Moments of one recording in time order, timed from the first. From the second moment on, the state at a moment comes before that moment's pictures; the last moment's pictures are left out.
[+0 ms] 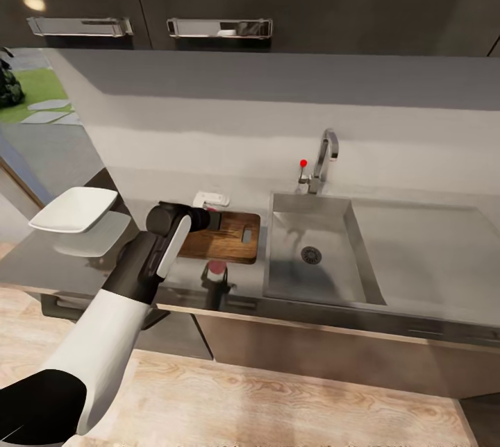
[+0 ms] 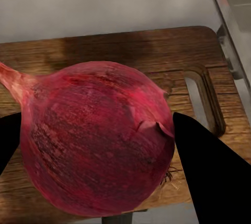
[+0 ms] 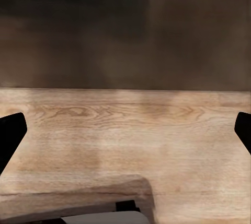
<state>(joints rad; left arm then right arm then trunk) -0.99 -0.06 -0.27 -1.21 0.19 1.01 0.05 -0.09 0.06 -0.25 -0.27 0.18 -0.84 -0.07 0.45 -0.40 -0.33</state>
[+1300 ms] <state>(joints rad) -0.99 -0.06 -0.27 -1.20 0.19 1.01 0.05 -0.09 0.06 -0.25 -0.27 0.18 -0.84 -0.07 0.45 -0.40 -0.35</state>
